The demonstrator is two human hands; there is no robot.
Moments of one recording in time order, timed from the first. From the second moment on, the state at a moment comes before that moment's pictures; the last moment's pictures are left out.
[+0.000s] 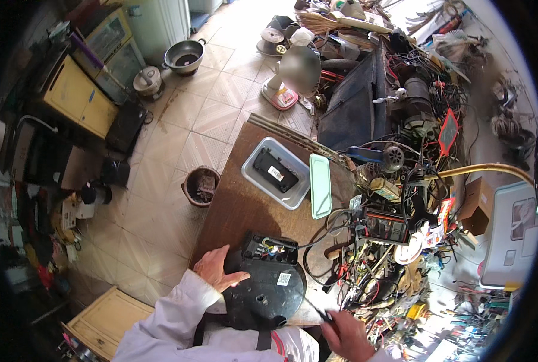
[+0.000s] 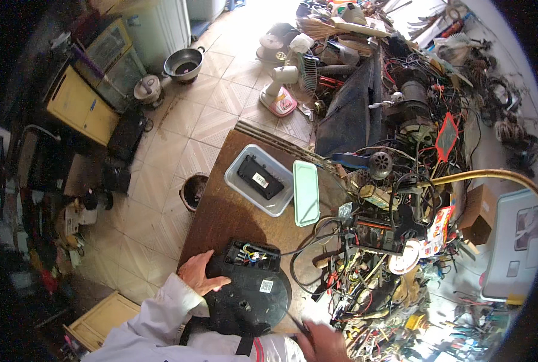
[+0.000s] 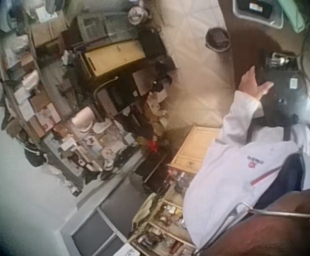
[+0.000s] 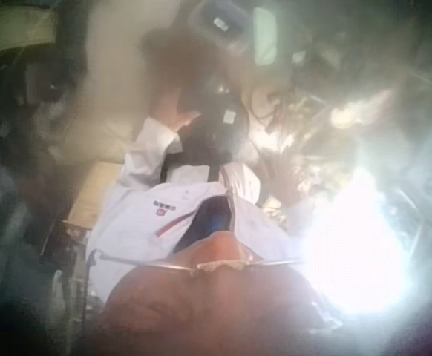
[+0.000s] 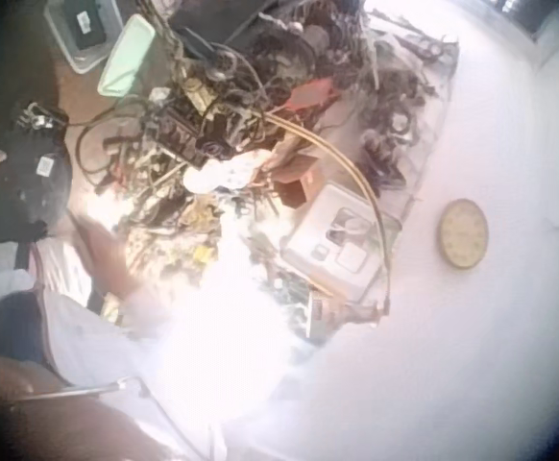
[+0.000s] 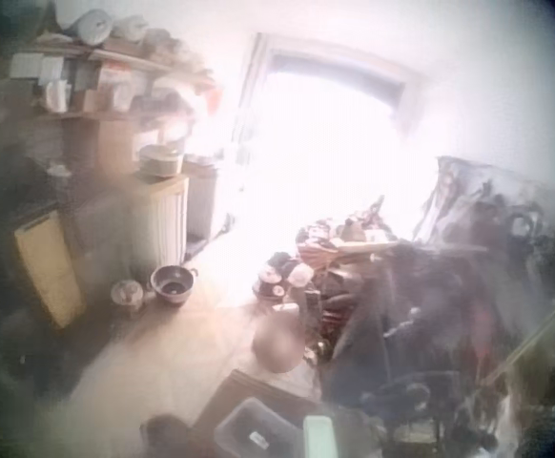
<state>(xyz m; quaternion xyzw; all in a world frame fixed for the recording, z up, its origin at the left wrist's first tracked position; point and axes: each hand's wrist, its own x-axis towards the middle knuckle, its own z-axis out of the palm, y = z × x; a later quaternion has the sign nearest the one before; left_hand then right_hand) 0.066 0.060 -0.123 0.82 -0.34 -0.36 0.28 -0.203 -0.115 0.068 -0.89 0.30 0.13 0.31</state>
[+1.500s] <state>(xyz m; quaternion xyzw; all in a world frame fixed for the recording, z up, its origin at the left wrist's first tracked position) 0.133 -0.260 -0.145 0.84 -0.51 -0.18 -0.09 -0.306 0.009 -0.004 -0.31 0.70 -0.28 0.58</state>
